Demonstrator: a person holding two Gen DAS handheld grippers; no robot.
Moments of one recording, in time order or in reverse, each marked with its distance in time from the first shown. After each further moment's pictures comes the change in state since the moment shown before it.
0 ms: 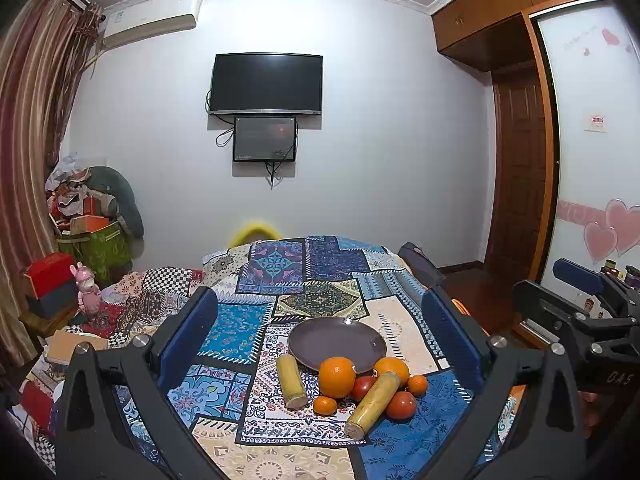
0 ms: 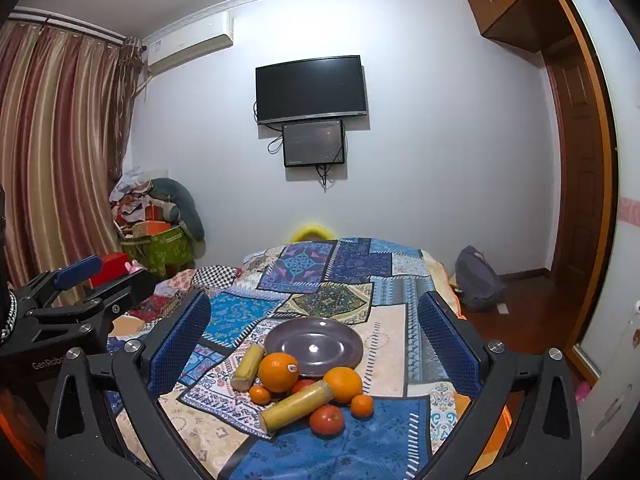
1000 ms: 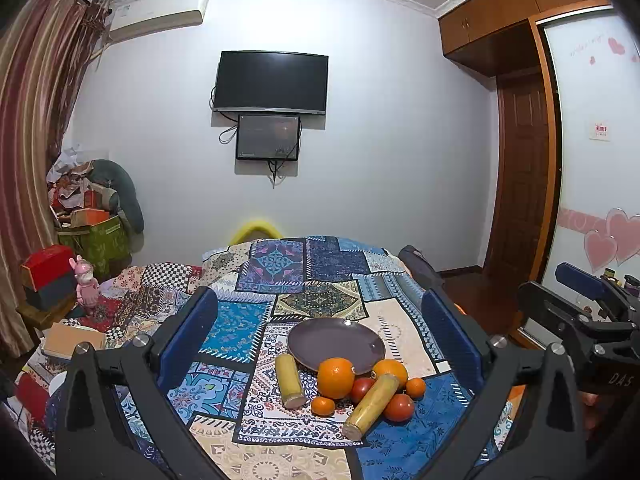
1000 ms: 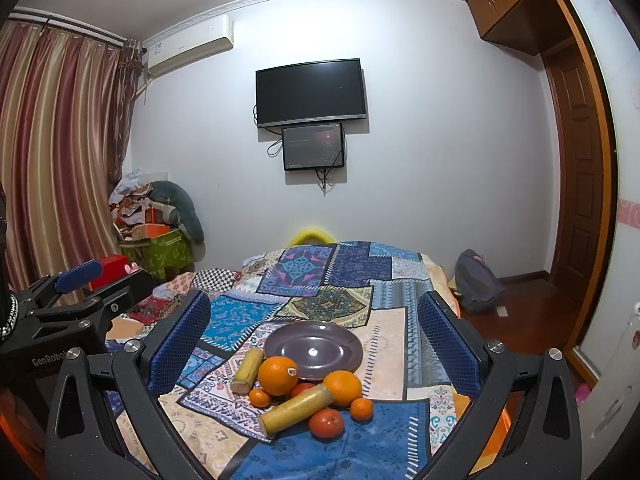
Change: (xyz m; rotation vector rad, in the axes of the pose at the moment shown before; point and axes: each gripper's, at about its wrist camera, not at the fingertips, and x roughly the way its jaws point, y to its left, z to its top) left arm 0.002 0.007 0.000 -0.031 0.000 0.000; right arm -0.002 -0.001 0.002 -0.001 -0.013 0.001
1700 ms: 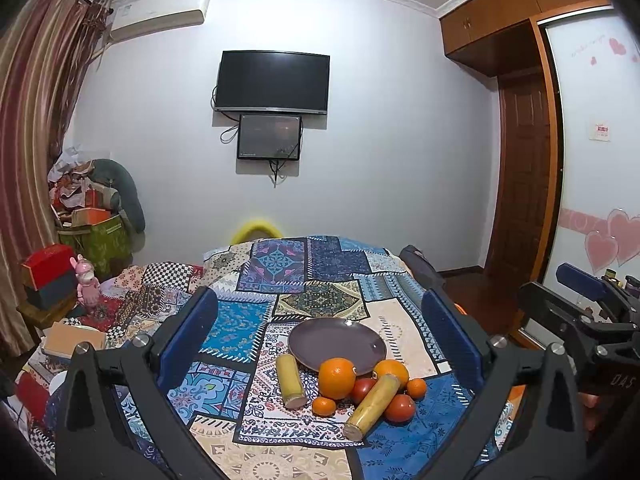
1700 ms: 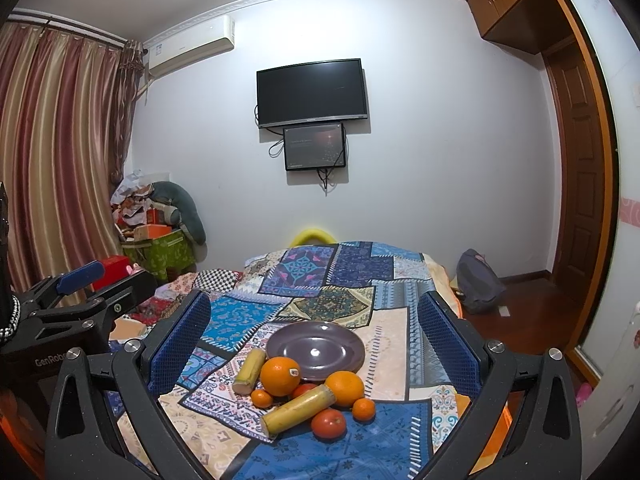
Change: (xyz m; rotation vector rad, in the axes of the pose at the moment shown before) left arm 0.000 -0.001 0.001 0.001 -0.001 0.005; right arm 0.001 0.001 0.001 0.004 0.002 0.007
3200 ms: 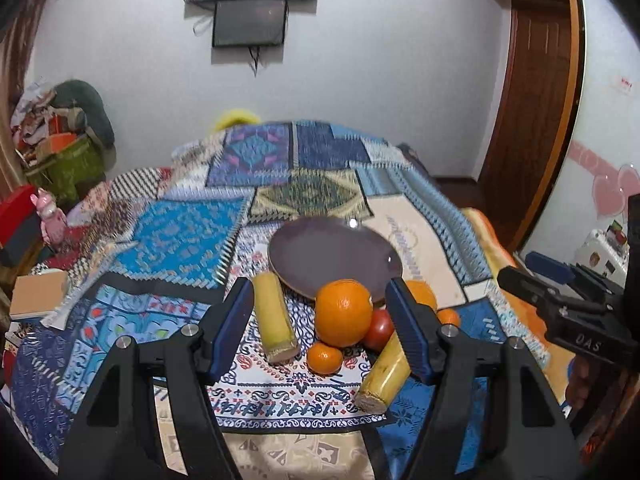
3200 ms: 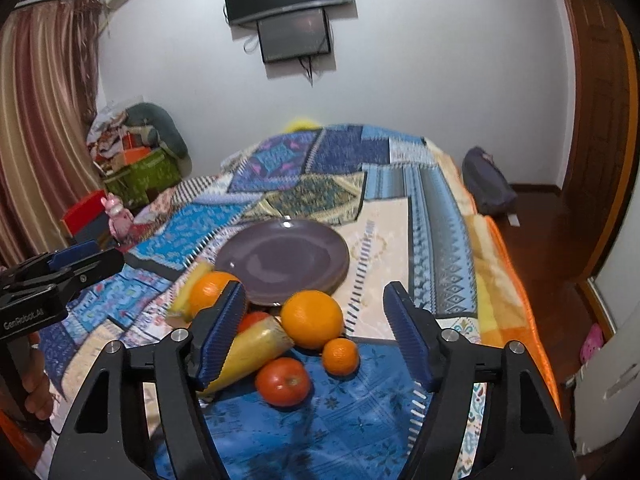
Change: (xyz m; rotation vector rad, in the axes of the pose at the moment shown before) left arm 0.149 0.011 -0.063 -0.003 0.429 -0.069; right arm 0.117 -0.059 -0.068 0.076 0.416 0.012
